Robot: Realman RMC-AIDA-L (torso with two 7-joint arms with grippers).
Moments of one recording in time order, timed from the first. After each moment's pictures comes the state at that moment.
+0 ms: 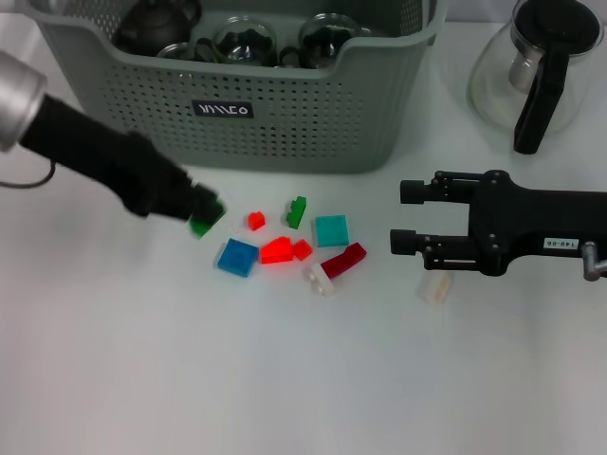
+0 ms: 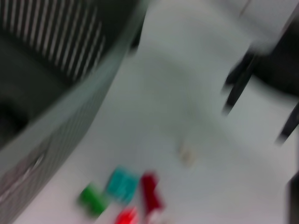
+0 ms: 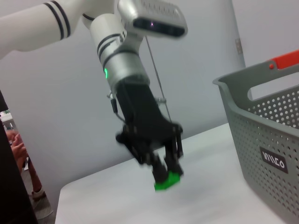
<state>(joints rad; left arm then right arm) -0.73 -2.01 0.67 1.00 2.46 1.96 -1.92 0.53 2.06 -0.93 -0.56 -1.80 -1.64 1.32</state>
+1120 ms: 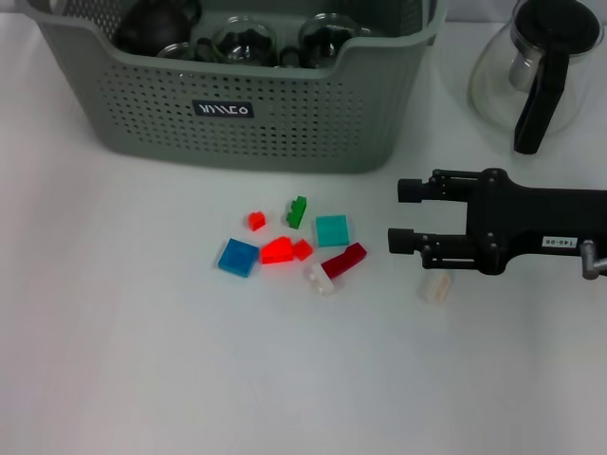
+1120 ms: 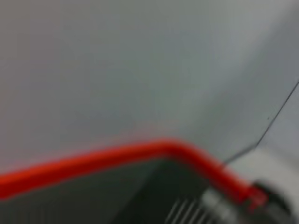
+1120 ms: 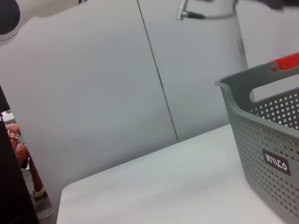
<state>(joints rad) -0.91 -1.88 0.86 0.89 2.19 1.32 -2.35 0.54 2.06 -0.93 -0.56 -1.80 -1.64 1.32</state>
